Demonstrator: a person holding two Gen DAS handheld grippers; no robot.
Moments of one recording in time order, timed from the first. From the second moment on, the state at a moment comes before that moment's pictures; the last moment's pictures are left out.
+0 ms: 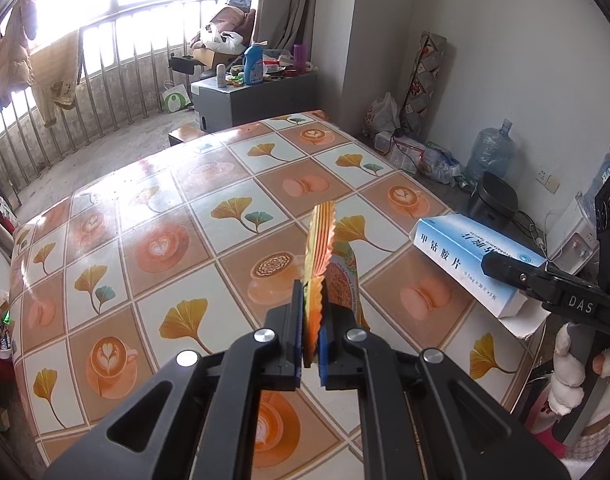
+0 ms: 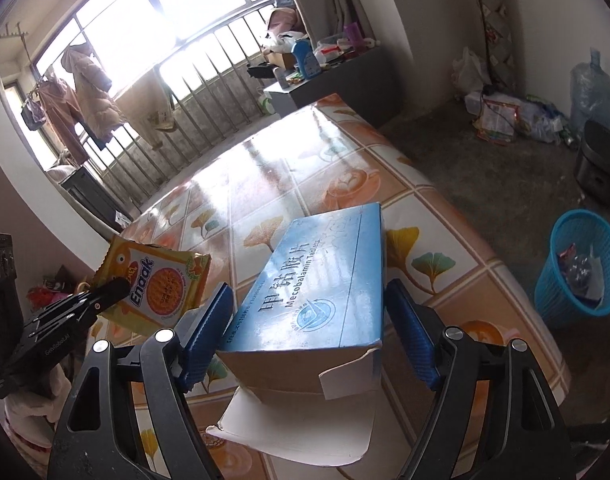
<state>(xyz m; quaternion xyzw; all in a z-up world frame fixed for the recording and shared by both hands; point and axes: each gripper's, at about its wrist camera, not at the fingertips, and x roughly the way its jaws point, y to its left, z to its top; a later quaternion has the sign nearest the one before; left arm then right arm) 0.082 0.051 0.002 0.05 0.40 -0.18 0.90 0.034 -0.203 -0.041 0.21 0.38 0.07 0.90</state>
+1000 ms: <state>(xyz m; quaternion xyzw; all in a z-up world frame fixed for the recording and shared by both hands) 0.108 0.069 -0.014 0.01 0.43 -0.15 0.89 0.055 -0.137 -0.063 0.06 0.45 0.10 0.88</state>
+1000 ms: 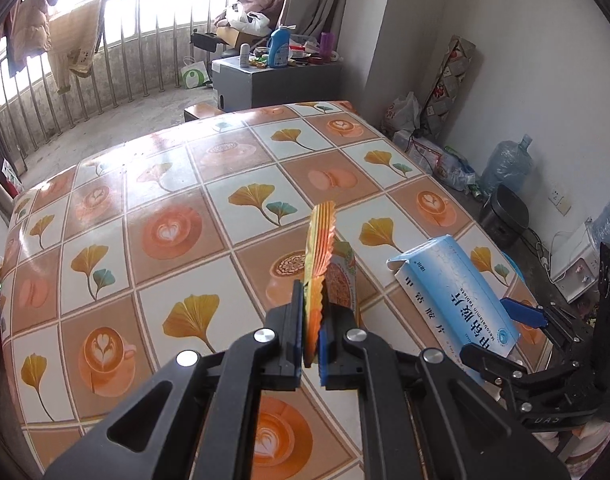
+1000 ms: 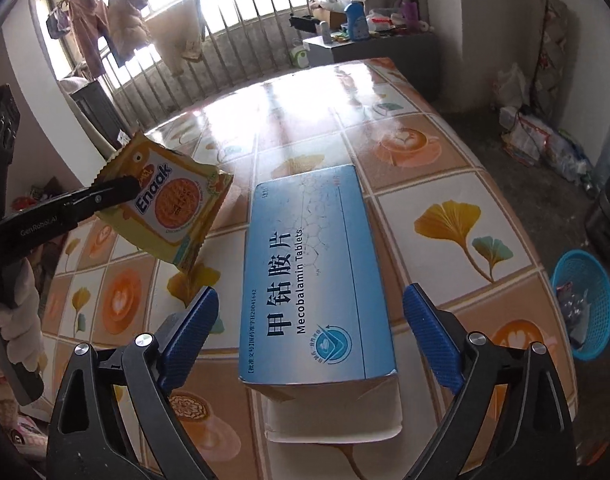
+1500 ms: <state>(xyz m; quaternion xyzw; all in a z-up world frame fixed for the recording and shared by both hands) 0.108 0.069 -0.012 0.00 0.43 -0.19 0.89 0.061 -0.153 -0.063 0.10 0.46 0.07 0.88</state>
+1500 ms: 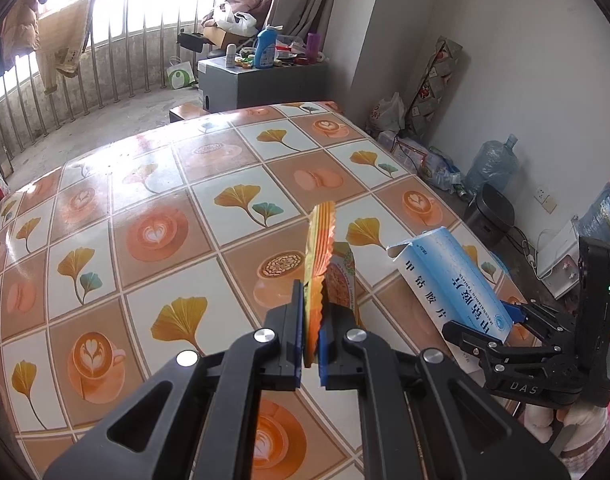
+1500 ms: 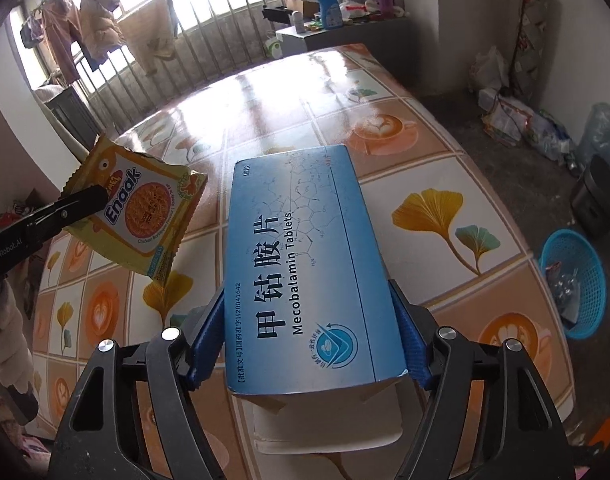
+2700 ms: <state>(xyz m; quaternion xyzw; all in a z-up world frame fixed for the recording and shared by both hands) 0.221 -0.507 -0.136 0.12 0.55 -0.46 0.69 -0.018 -0.627 -0.238 0.57 0.34 -0.33 0.67</state>
